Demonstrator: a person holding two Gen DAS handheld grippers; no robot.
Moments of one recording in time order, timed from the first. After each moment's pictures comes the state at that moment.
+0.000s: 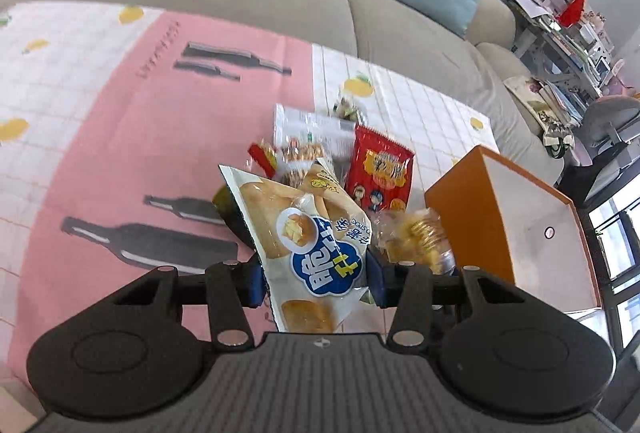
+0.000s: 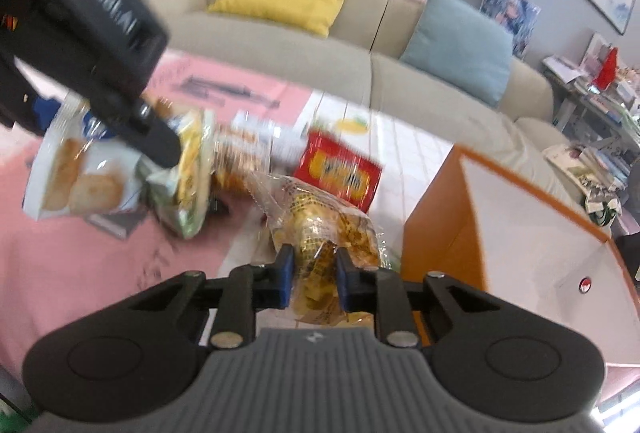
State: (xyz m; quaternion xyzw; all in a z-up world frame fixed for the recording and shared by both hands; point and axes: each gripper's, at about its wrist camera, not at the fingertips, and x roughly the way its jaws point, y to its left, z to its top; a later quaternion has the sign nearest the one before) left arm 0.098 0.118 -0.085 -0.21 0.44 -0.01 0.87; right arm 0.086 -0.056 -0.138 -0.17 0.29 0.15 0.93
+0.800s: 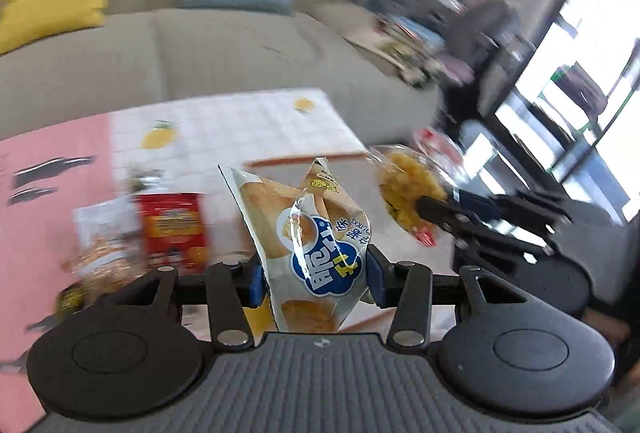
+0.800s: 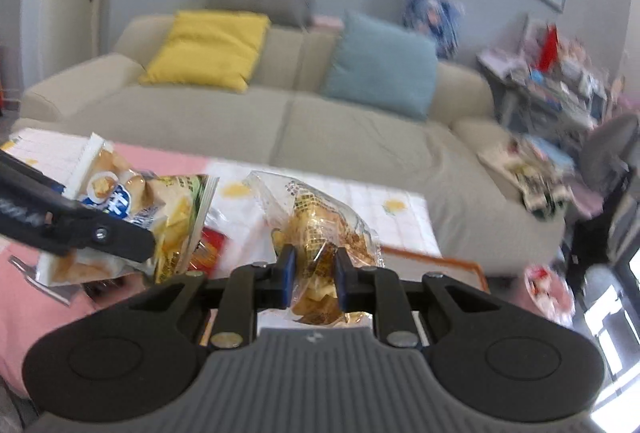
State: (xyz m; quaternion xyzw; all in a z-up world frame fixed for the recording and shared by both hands) left arm 0.149 -0.048 -0.010 -0.06 0.43 -0.22 0.87; right arm 0.132 -0.234 -0.013 -0.11 0.31 0.10 0.94
